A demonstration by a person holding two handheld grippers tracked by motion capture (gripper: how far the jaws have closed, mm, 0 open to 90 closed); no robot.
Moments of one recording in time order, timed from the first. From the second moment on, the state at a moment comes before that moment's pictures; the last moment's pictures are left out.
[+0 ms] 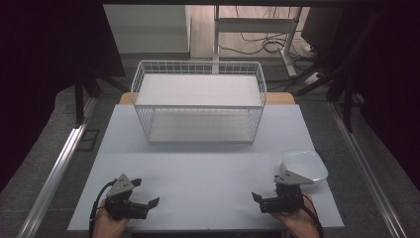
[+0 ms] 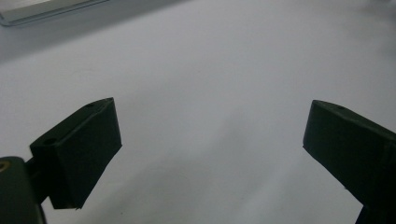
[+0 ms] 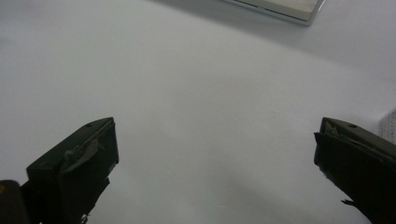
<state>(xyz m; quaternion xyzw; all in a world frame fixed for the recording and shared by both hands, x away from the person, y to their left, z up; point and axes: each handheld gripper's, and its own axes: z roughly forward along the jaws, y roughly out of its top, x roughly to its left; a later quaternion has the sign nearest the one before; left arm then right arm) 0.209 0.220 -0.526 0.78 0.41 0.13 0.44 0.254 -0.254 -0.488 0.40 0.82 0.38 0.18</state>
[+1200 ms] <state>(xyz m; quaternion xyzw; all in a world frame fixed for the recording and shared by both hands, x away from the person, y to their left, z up) 0.212 0.217 -0.531 0.79 0.42 0.12 0.44 0.302 -0.389 -0.460 0.53 0.73 0.35 0.26</state>
